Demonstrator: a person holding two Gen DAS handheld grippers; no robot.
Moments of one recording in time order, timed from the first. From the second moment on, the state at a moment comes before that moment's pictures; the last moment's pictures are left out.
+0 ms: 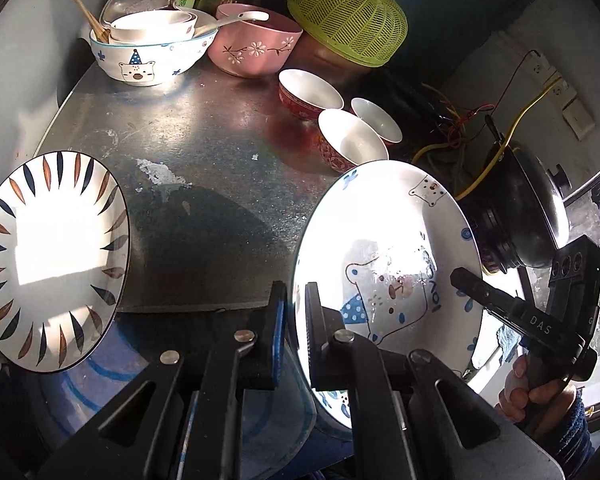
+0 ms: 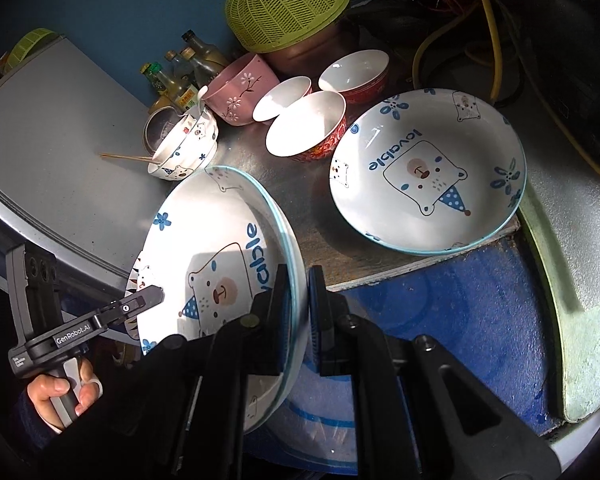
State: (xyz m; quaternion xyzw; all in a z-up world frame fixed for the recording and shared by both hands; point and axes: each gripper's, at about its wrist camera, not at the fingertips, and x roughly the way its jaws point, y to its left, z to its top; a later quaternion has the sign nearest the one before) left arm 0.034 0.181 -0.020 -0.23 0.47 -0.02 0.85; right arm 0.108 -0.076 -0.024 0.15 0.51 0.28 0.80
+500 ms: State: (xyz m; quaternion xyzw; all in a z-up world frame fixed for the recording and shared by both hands) left arm -0.005 0.270 -0.029 -0.27 0.46 0.05 0.84; right arm 0.115 0.026 -0.031 0.10 0.53 0.34 0.77
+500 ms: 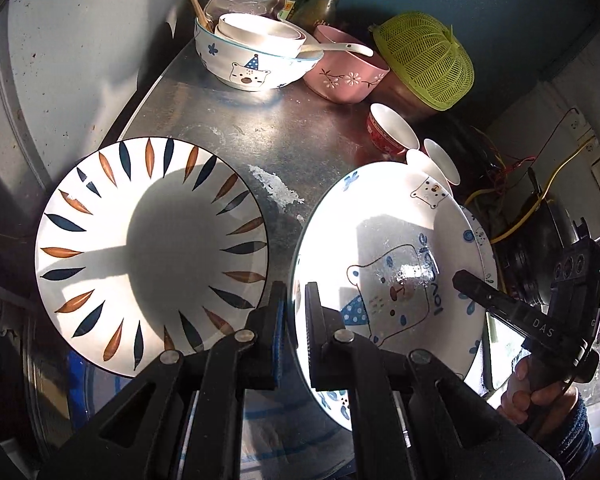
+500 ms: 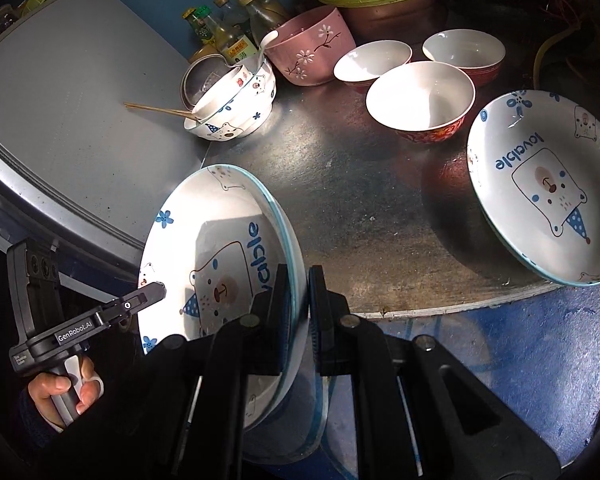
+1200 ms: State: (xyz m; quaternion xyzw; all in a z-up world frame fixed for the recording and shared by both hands) left arm -0.047 0.375 -0.045 -0.31 0.44 0.15 0.83; right arm 0.122 0.160 -0.052 0.06 0.54 0.43 0.72
